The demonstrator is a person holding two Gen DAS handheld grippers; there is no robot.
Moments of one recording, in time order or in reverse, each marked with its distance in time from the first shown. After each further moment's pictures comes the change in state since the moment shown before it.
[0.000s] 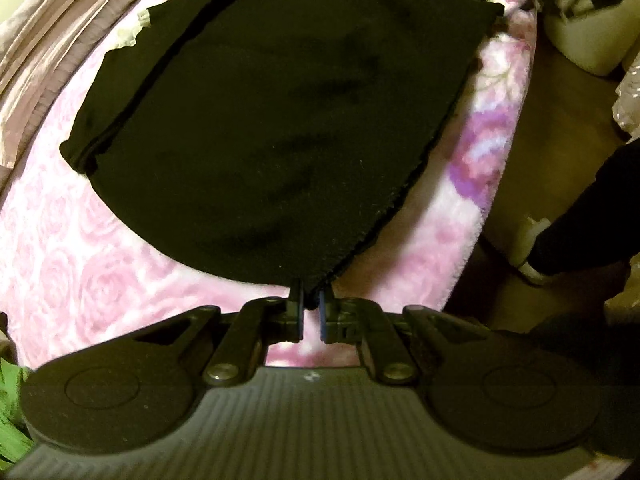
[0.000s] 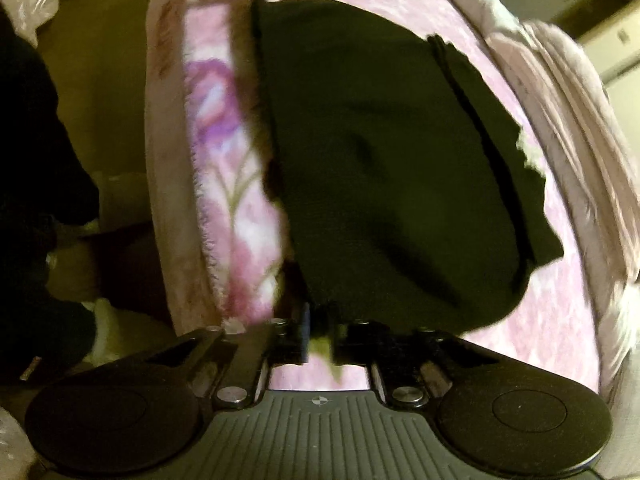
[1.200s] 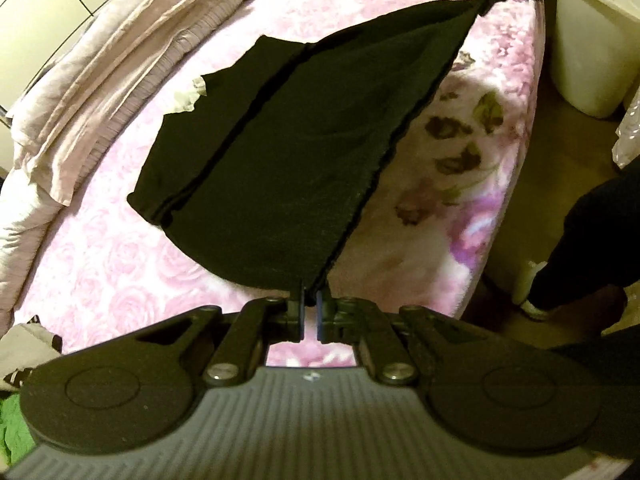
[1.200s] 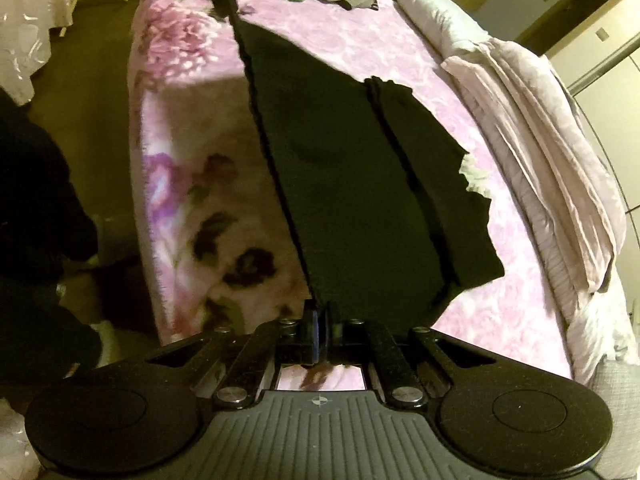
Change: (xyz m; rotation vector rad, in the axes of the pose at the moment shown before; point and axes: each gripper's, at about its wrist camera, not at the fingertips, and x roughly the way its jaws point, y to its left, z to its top) left arm -0.116 0.032 0.016 -0.019 -0.132 0.066; right arm -0.107 -0.093 0.034 0.087 -0.011 0.033
